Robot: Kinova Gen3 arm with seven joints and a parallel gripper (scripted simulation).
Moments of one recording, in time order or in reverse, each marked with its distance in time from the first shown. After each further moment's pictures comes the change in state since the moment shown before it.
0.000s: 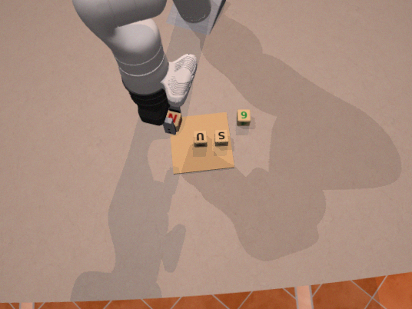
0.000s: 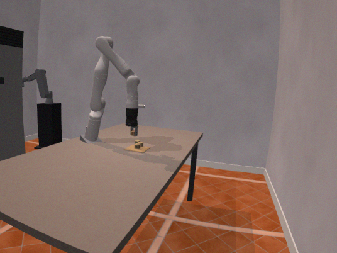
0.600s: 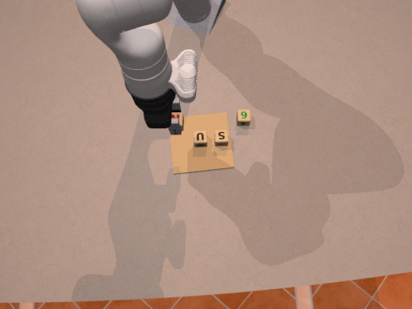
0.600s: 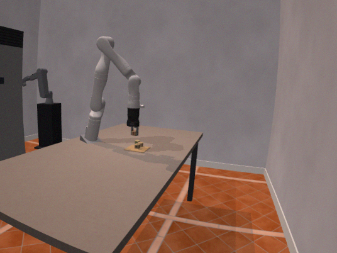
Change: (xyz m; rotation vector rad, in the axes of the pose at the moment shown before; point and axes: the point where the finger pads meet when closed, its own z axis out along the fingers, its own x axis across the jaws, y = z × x) arm 0.000 -0.006 0.000 -0.005 0.002 -0.260
